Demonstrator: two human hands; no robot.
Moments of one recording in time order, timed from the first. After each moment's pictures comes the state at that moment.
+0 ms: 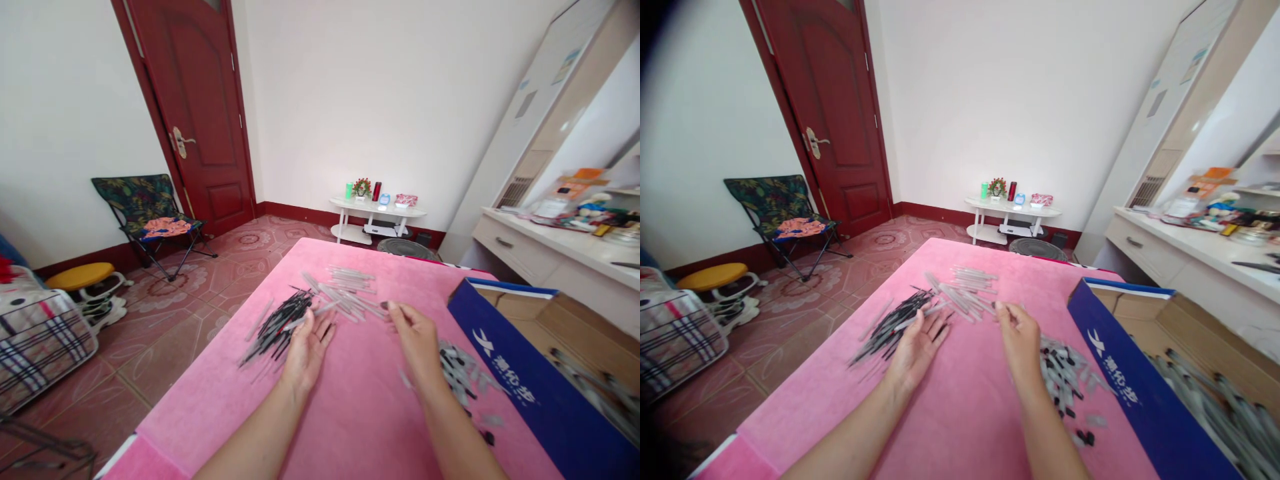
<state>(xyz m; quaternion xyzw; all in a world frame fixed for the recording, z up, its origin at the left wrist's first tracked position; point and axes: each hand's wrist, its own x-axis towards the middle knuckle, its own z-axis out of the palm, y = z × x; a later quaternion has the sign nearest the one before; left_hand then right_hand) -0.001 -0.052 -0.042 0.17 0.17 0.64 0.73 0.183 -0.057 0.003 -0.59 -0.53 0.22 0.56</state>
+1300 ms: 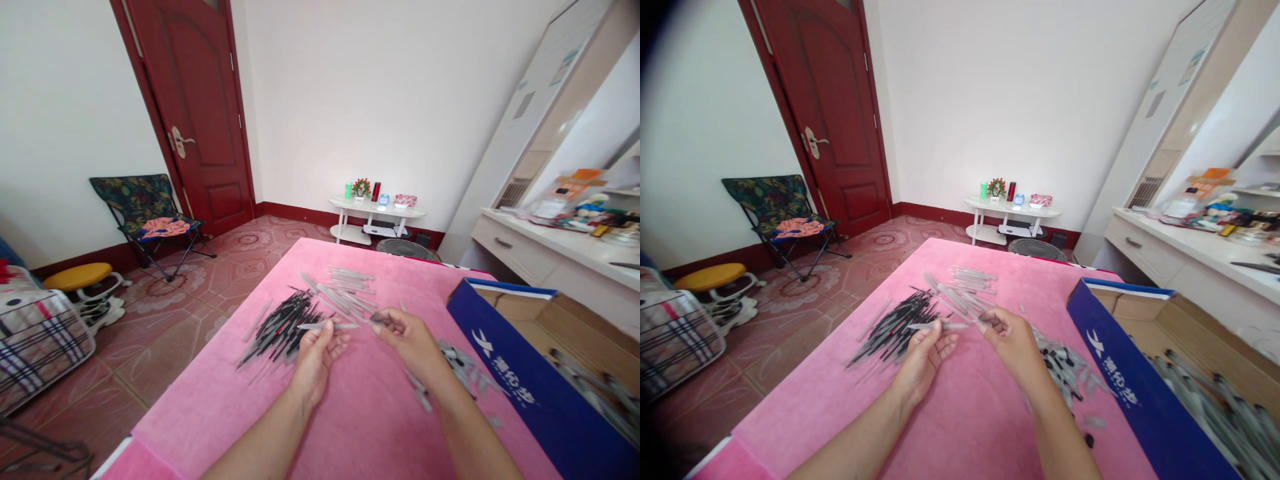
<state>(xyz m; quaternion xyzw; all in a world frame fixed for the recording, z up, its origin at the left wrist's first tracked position) 0.016 -0.067 -0.039 0.23 0.26 0.60 0.72 0.184 -0.064 0.019 -0.53 -0.66 0.29 0.43</state>
